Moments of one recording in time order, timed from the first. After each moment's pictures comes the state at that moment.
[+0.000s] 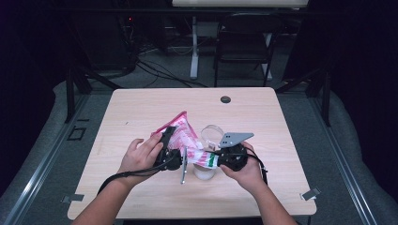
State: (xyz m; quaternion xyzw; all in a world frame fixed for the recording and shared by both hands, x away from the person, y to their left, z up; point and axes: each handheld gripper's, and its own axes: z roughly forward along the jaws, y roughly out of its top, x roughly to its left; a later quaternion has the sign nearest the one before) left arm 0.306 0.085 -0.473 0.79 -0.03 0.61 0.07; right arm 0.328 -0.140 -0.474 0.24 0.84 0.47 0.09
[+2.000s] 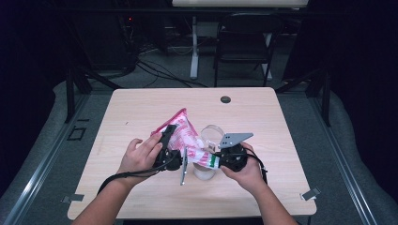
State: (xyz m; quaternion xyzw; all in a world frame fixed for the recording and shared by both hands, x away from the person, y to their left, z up) left arm 0.302 0.085 -0.467 0.77 -0.04 0.63 0.07; right arm 0.328 -0.141 -0.477 0.24 0.85 0.47 0.07
